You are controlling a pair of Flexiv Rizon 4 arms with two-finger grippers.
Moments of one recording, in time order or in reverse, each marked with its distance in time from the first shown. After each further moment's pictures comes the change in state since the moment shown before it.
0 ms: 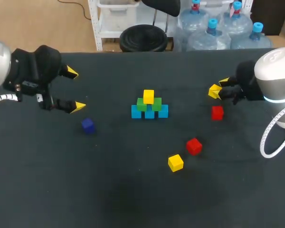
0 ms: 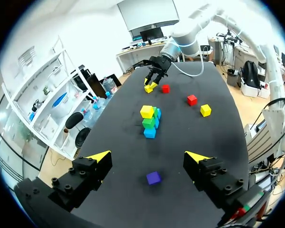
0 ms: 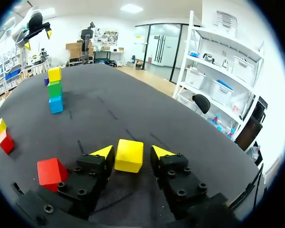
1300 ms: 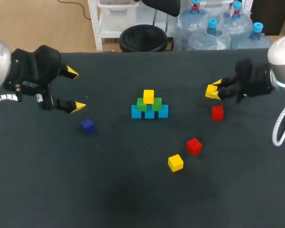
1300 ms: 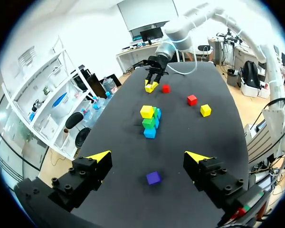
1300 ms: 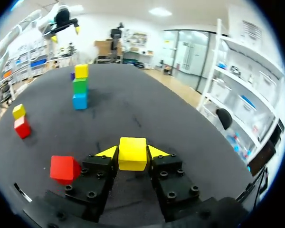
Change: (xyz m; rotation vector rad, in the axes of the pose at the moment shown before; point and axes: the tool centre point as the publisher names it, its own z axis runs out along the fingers) left arm 0.000 0.000 0.000 0.000 0.000 0.000; right arm -0.016 0.020 -0.003 -0.259 -0.020 -0.177
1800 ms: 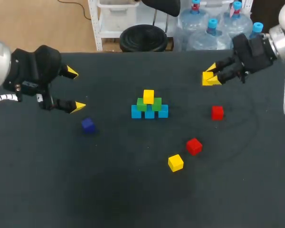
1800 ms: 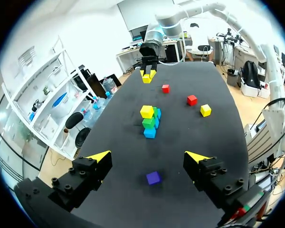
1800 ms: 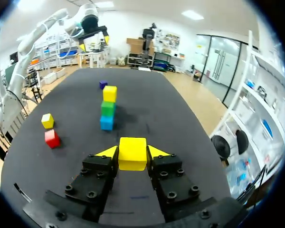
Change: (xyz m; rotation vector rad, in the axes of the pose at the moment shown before) left arm 0.000 0.000 0.000 0.000 0.000 0.000; right arm -0.074 0.018 -0.025 -0.238 0.011 -0.151
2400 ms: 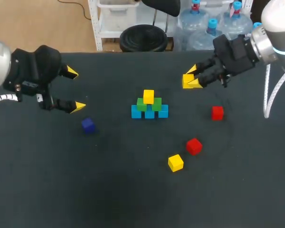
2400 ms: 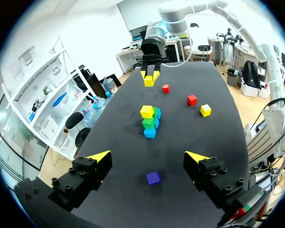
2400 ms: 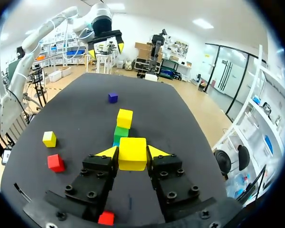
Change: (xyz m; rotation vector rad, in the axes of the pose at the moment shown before) left arm 0.000 0.000 0.000 0.000 0.000 0.000; right arm -0.053 0.034 0.039 -0.009 -0.041 -0.068
